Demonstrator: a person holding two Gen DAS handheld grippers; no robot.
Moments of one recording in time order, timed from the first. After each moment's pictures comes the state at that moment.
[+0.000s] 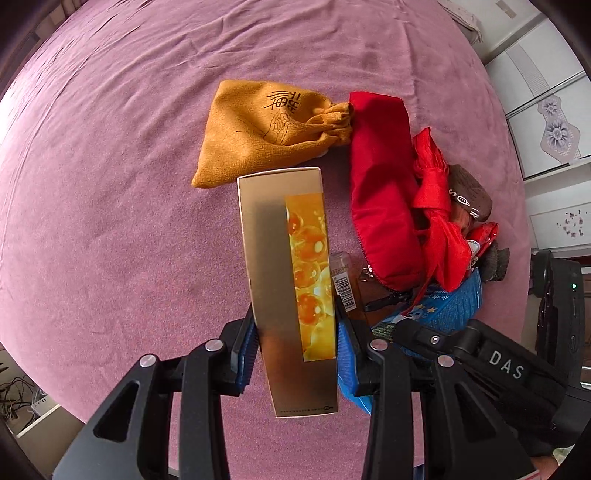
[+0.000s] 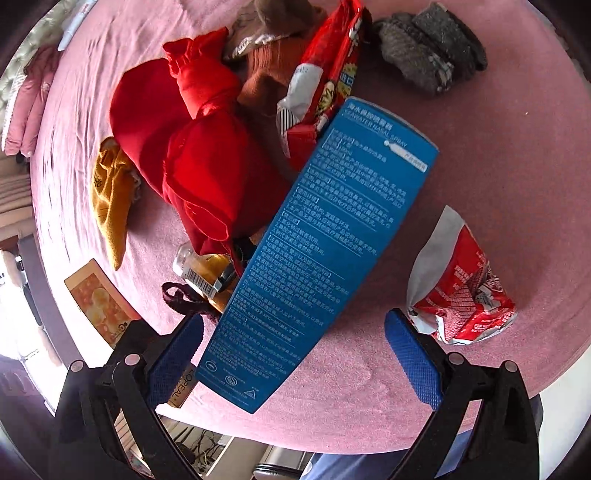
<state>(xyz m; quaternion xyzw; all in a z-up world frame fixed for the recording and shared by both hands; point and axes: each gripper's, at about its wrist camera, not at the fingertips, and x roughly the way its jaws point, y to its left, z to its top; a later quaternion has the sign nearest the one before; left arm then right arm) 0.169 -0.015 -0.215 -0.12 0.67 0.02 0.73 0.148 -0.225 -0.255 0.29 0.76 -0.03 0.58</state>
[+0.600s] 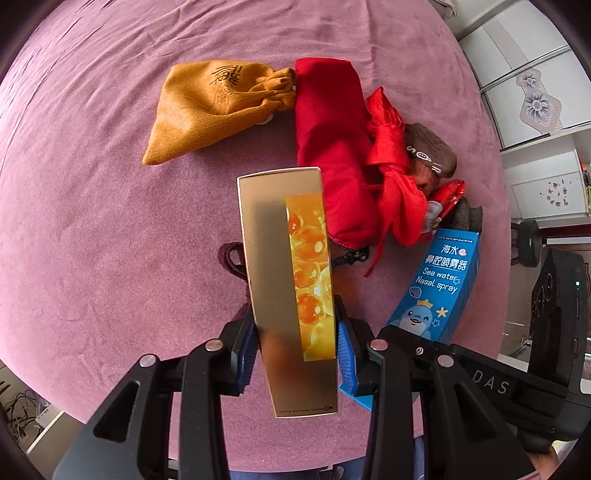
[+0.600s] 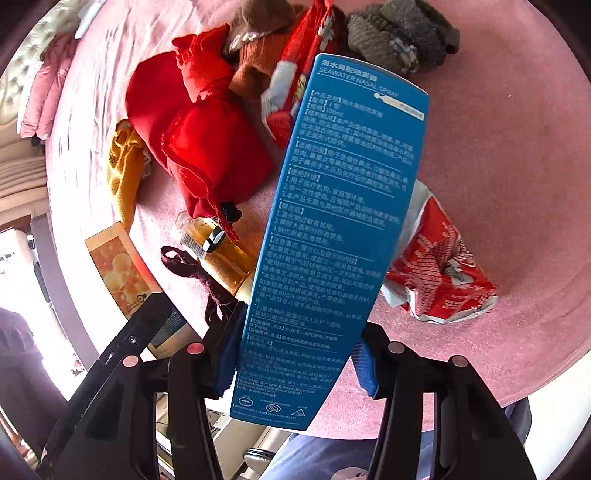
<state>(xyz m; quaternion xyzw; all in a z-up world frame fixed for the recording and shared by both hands) 0.148 -0.049 -0.207 -0.12 0.69 -0.04 0.71 0.107 -0.267 -0.216 0.29 0.74 0.02 0.61</state>
